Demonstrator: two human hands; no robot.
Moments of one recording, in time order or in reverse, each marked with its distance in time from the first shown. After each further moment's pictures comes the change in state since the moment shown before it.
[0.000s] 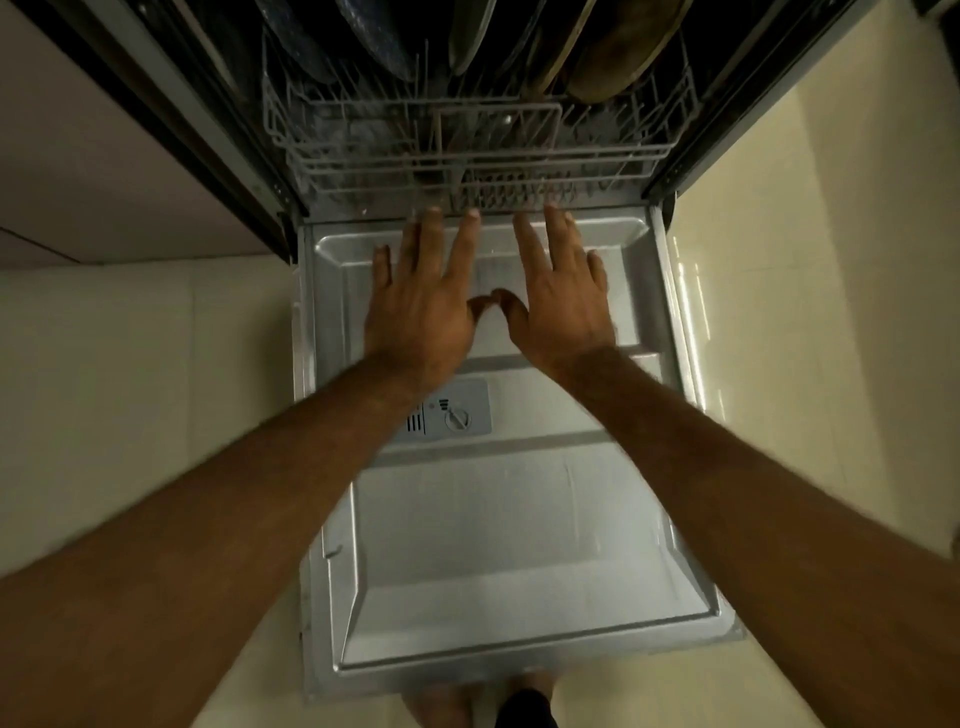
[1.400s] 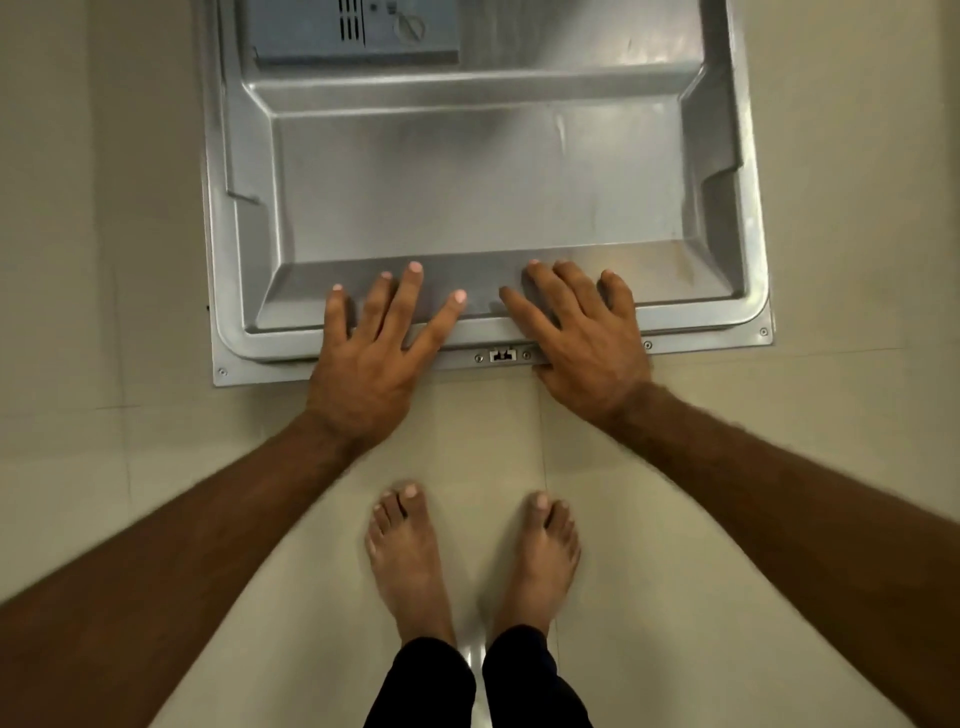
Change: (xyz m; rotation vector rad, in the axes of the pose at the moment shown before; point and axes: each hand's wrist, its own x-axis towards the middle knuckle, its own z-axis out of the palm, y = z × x) left_hand -0.410 0.035 0.220 0.340 0.008 0.238; right_hand -0.393 0.107 0.184 -0.451 -0.147 -0.364
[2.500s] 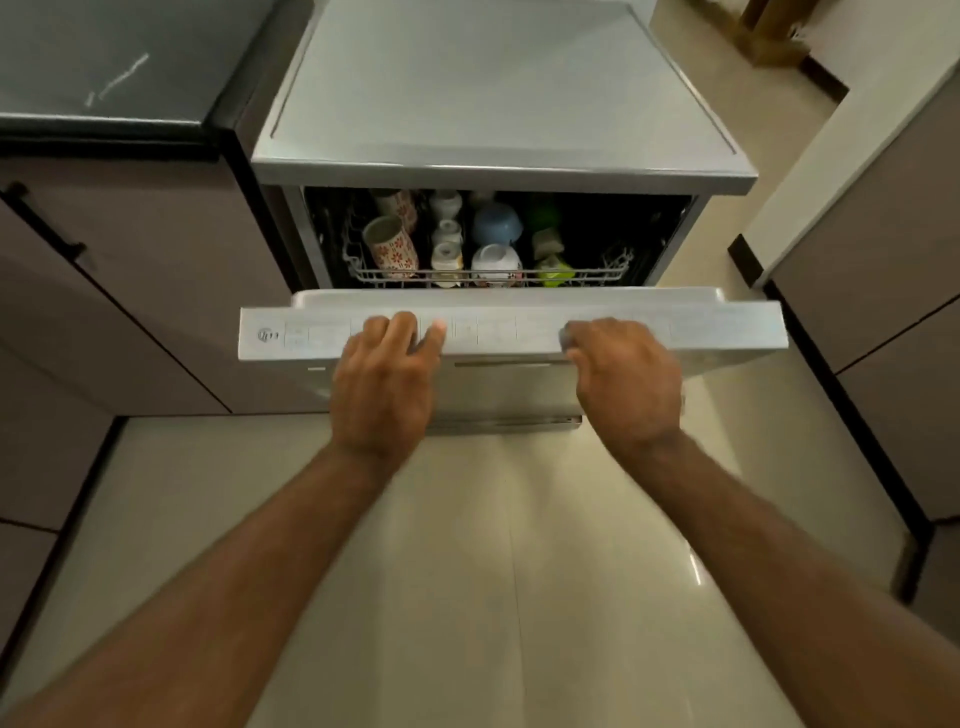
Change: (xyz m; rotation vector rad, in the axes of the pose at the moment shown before) left_hand 0.238 -0.217 -0.530 -0.122 0.565 -0.268; right_hand 0.158 0.141 -0.578 0.174 0.747 0.270
